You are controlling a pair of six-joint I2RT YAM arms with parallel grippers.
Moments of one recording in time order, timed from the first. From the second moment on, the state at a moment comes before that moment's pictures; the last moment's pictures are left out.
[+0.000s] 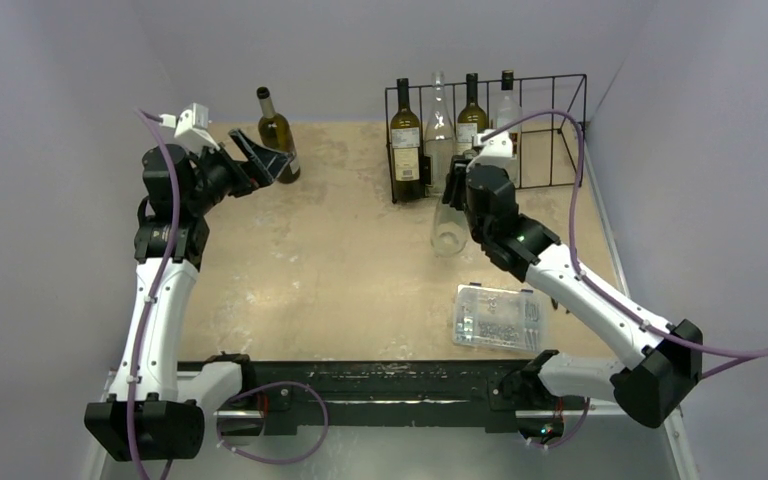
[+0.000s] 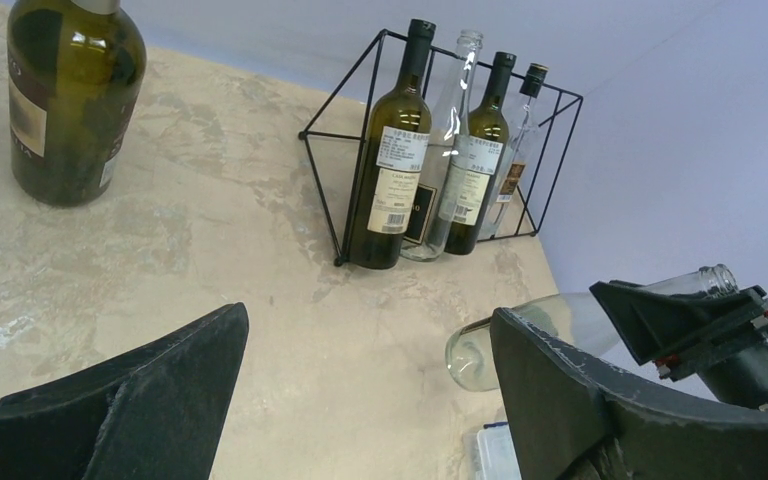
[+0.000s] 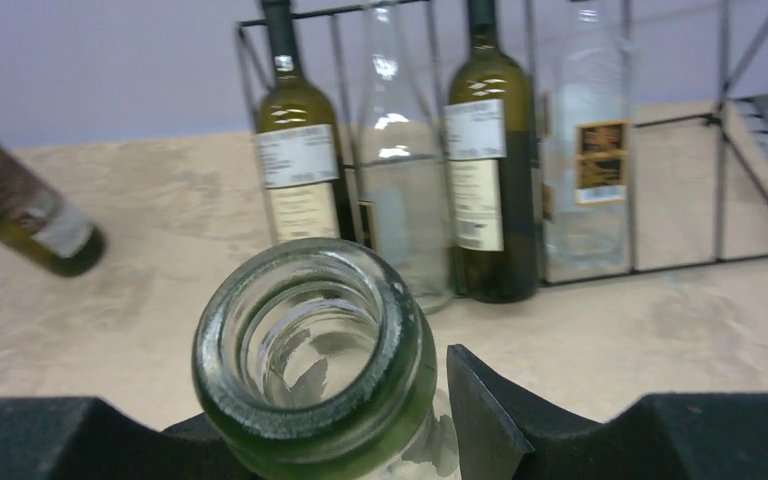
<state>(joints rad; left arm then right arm) 0.04 1.04 1.14 -0.28 0.47 -0.58 0.68 1.22 1.08 -0.13 0.59 0.30</state>
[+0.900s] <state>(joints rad) -0.02 1.07 1.16 -0.32 0.48 -0.56 0.34 1.44 1.29 -0.17 0.92 0.13</state>
